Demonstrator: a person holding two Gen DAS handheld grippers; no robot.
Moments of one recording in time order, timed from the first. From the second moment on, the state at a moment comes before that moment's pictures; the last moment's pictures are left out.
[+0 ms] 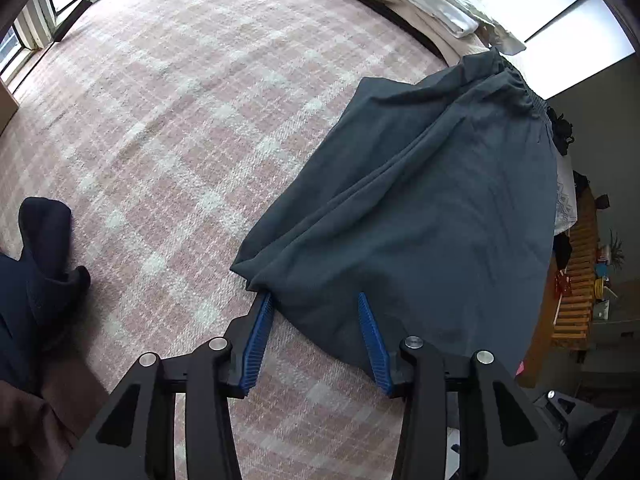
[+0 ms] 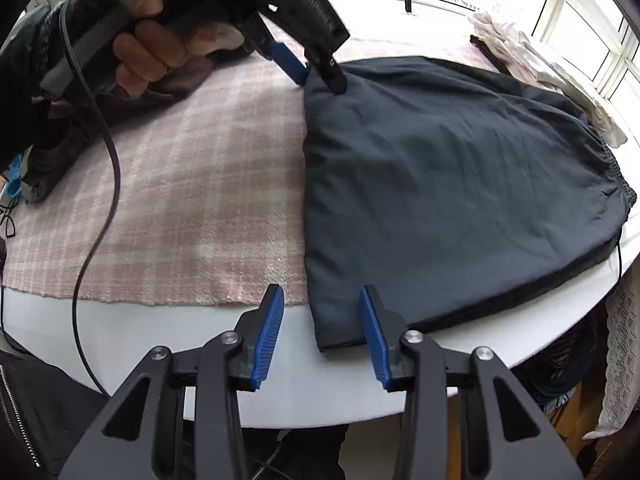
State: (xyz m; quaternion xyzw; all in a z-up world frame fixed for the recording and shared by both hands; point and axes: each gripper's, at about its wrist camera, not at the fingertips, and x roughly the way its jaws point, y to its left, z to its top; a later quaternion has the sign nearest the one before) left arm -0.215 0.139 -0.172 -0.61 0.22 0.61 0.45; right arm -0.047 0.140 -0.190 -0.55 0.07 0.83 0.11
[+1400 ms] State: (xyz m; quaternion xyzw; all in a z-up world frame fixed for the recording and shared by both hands) left arm -0.165 0.357 -0.013 -0.48 0.17 0.67 0.54; right arm 0.044 0.417 -0.037 -0.39 0.21 0.88 0.16
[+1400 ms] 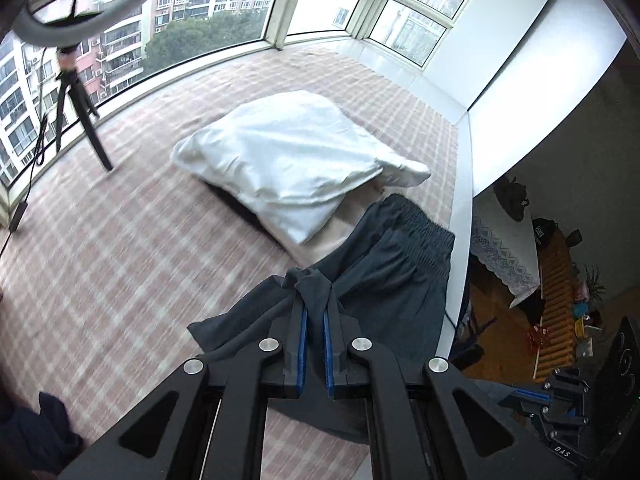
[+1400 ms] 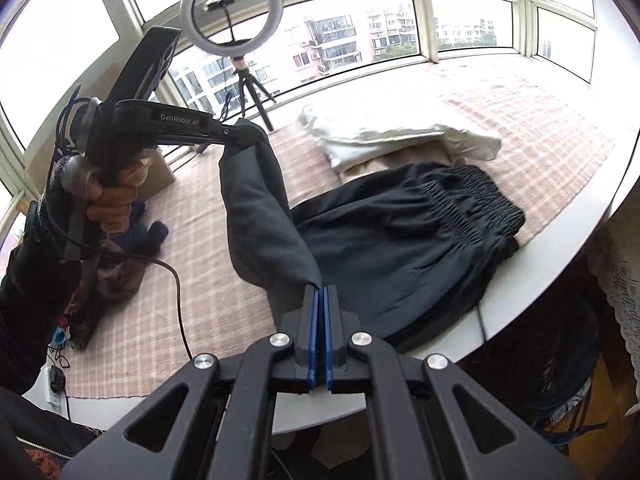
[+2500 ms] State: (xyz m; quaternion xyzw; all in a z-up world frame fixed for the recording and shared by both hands) left arm -0.102 0.471 -0.030 -0.47 0.24 0.69 0.50; right arm 0.032 0.674 -0.086 -0.44 0.26 0.86 0.09
